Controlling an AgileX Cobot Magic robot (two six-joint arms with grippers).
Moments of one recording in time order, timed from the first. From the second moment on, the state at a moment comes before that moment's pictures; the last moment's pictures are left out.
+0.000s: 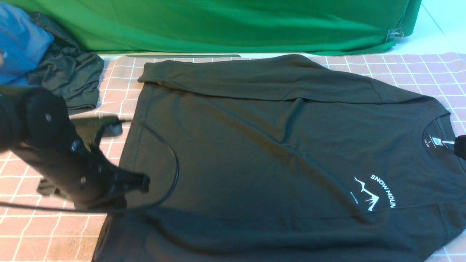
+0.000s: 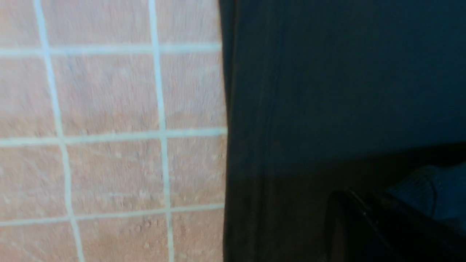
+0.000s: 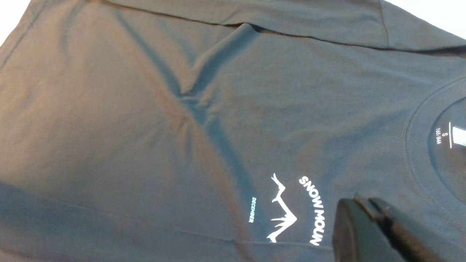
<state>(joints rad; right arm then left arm) 0.13 0.80 -0.68 0.24 0.60 -0.13 -0.19 1.44 -0.88 -0.08 0.86 -0.12</state>
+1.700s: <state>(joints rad) 0.13 0.80 -0.68 0.24 0.59 -0.12 -0.19 1.80 -1.25 0.14 0.53 -0.13</state>
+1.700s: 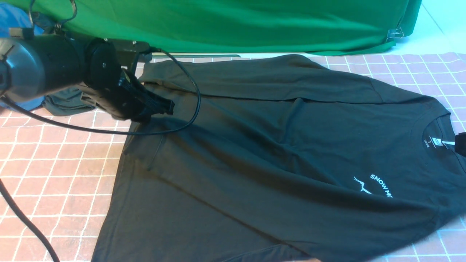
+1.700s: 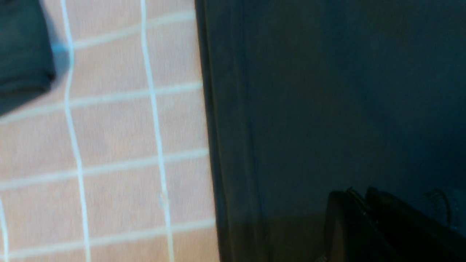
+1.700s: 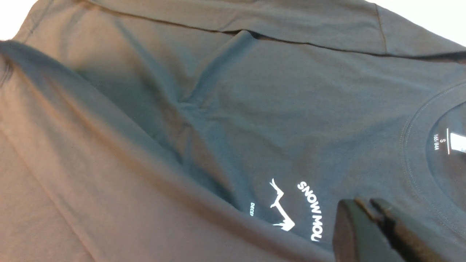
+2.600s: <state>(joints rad) 0.13 0.80 -0.68 0.24 0.59 -0.12 -0.19 1.88 -1.25 0.28 0.22 -0.13</state>
